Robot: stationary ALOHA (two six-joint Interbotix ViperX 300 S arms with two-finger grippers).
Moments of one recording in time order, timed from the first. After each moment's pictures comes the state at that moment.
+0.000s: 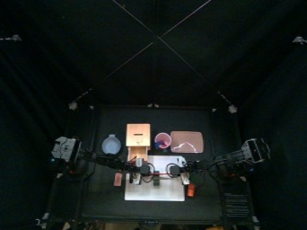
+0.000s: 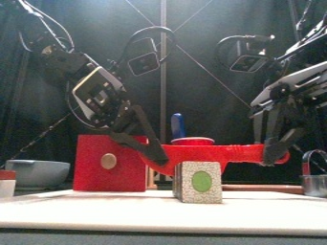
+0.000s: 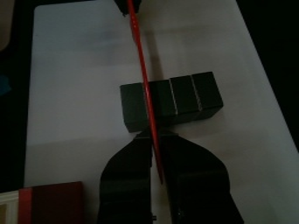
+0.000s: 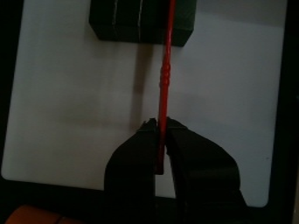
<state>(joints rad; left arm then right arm) -0.14 0.17 0.70 -0.01 -0.15 0.01 0.16 -0.16 0.92 -0.06 0.19 0.04</state>
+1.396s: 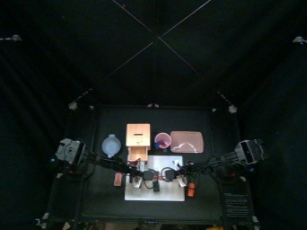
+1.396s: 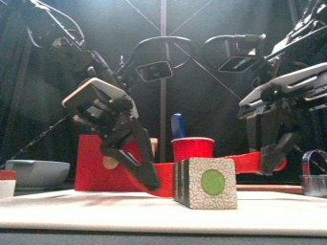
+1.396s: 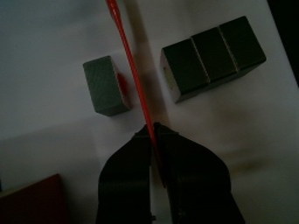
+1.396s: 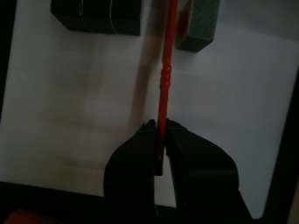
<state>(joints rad) -0.18 0.22 0.60 0.08 0.12 0.00 0.19 -0.09 0.81 -0.12 0.31 0.04</state>
